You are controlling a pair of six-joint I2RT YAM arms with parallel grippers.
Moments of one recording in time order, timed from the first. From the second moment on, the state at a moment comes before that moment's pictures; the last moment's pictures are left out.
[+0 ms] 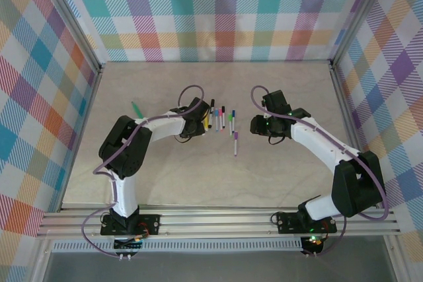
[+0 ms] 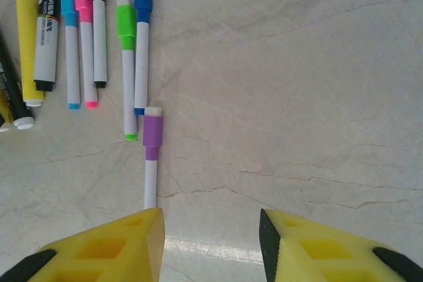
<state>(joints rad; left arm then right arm) -0.58 1.94 1.23 -0.48 -0.27 -0.76 0.42 1.43 1.02 -0.62 -0.07 0.47</state>
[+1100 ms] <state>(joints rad) -0.57 1.48 1.11 -0.55 0.03 -0.52 0.45 1.60 1.02 -0.36 -0.43 0.62</state>
